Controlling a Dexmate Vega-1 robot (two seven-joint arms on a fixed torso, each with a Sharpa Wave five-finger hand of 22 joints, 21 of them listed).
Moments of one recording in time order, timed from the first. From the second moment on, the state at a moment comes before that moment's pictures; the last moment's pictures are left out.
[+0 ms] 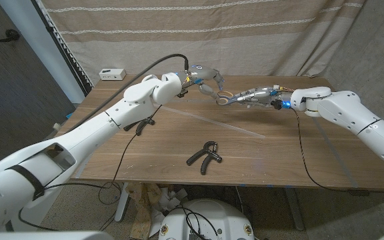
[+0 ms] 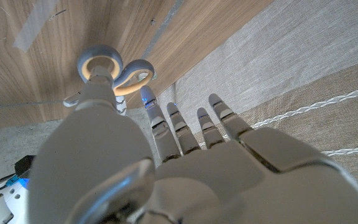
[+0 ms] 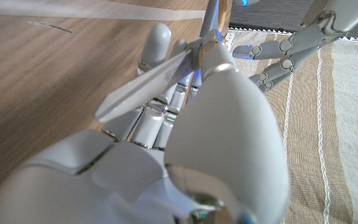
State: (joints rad) left arm 0.41 0.63 0.80 -1.77 0.73 0.01 -0.26; left_hand 0.84 -0.10 0.20 -0.14 0.23 0.80 -0.14 0.25 0.21 0.42 -0.21 0.21 0.20 0.16 -0.04 0.18 0.17 0.28 -0.04 0.21 0.18; right arm -0.66 -0.87 -0.43 -1.70 0.86 -0.49 0.27; right_hand 1.39 -0.01 0.13 -0.15 0.18 0.95 0.04 0.25 0.23 0.90 0.00 0.60 0.44 1.15 -0.13 0.48 0.23 1.04 -0.17 1.11 0.20
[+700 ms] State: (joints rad) left arm 0.40 0.62 0.82 -1.76 0.75 0.01 -0.28; left_hand 0.84 -0.10 0.20 -0.14 0.23 0.79 -0.15 0.24 0.21 0.42 -0.21 0.21 0.20 0.16 -0.04 0.18 0.17 0.28 -0.04 0.21 0.18; right arm -0.65 -0.87 -0.43 -1.69 0.86 -0.48 0.29; right_hand 1.39 -0.01 0.13 -0.15 0.18 0.96 0.03 0.25 0.23 0.90 0.00 0.60 0.44 1.15 -0.13 0.48 0.23 1.03 -0.17 1.12 0.20
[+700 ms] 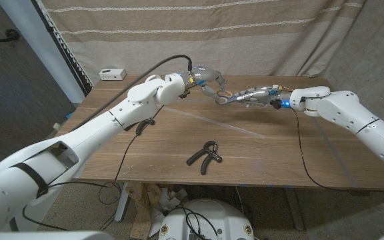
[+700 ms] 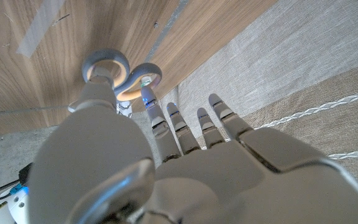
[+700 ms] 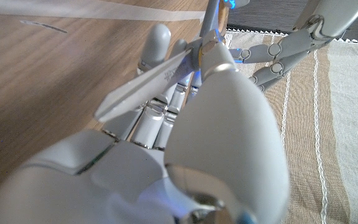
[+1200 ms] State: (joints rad) left arm 0.40 0.61 0.83 -1.77 0.76 0.02 -0.27; left_hand 0.85 -0.08 0.22 -0.14 0.23 0.83 -0.16 0.25 0.21 0.42 -0.22 0.21 0.21 0.16 -0.04 0.18 0.17 0.28 -0.04 0.21 0.18; right arm -0.65 -0.87 -0.43 -1.69 0.86 -0.48 0.29; right_hand 1.39 -0.01 0.13 -0.15 0.18 0.96 0.03 0.24 0.23 0.91 0.01 0.59 0.44 1.15 -0.13 0.47 0.23 1.03 -0.17 1.13 0.20
